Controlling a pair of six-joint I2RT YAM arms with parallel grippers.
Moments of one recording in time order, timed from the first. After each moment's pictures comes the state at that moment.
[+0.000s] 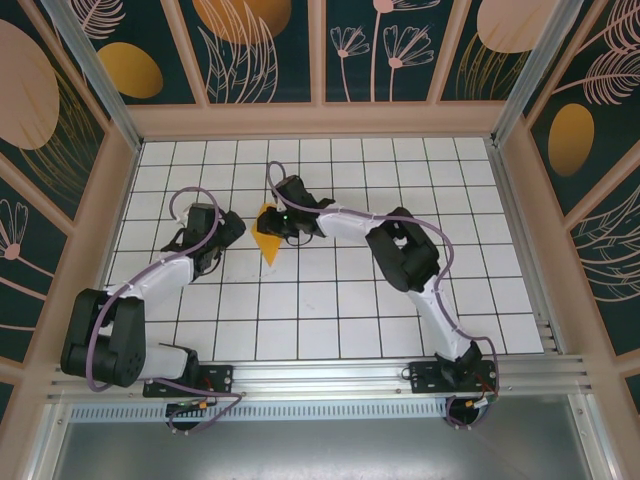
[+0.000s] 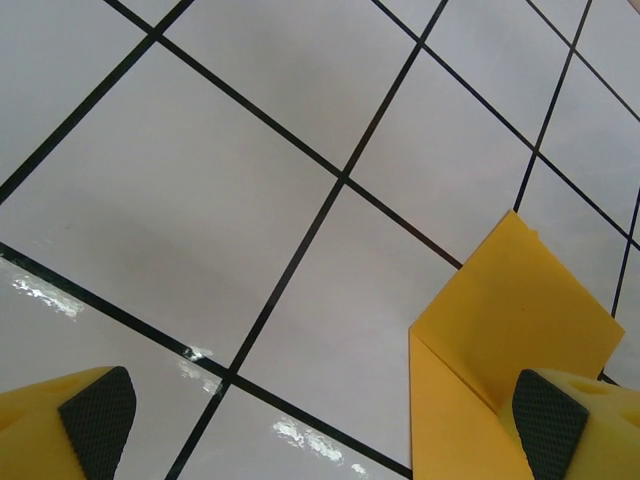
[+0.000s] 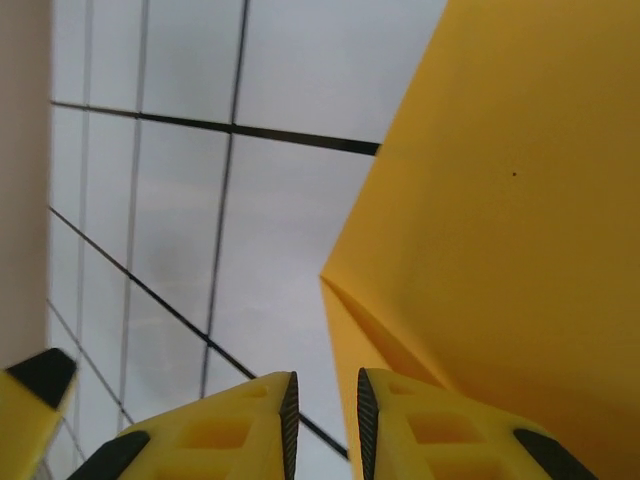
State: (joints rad) left arm -0.22 1.36 0.66 -0.10 -0.15 -0.85; right arm 0.81 2.33 1.72 -0.18 -0.37 0.80
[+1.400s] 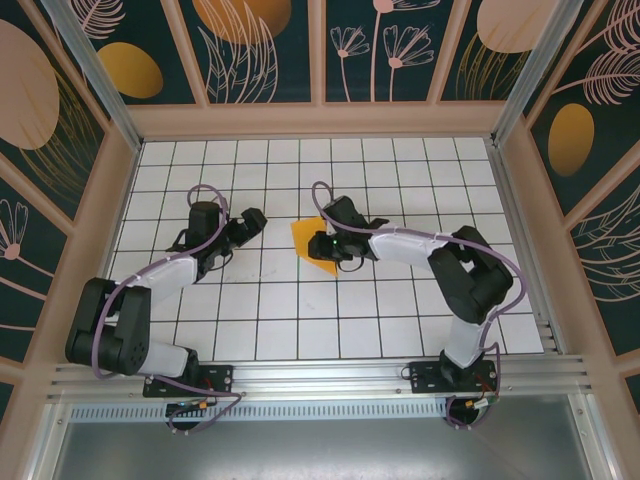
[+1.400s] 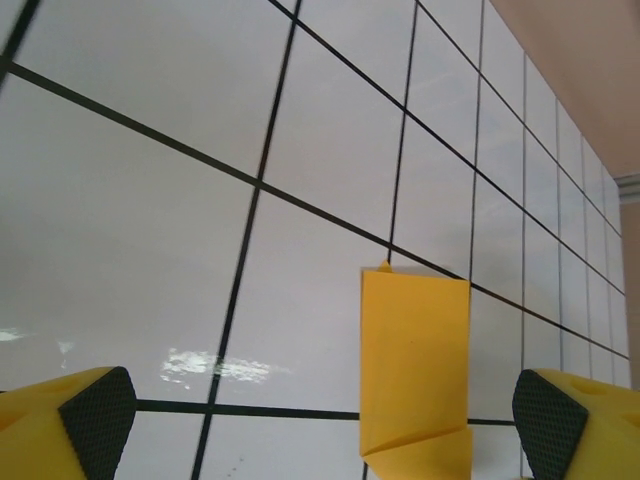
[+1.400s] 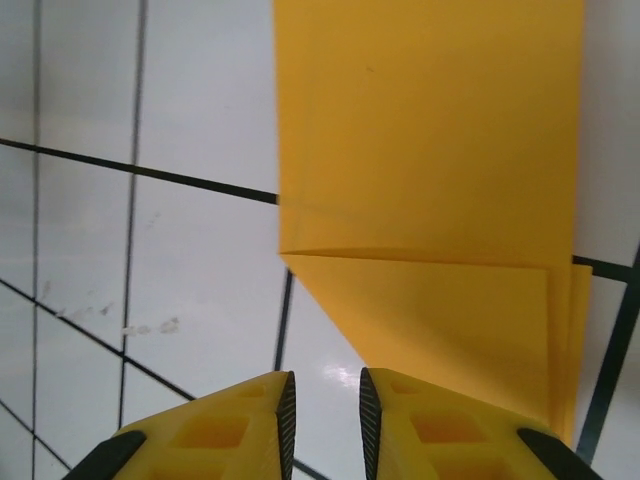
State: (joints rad) left arm -0.22 1.43 0.62 0.15 0.29 -0.82; right arm 0.74 1.81 1.07 -0.21 -0.25 0.70
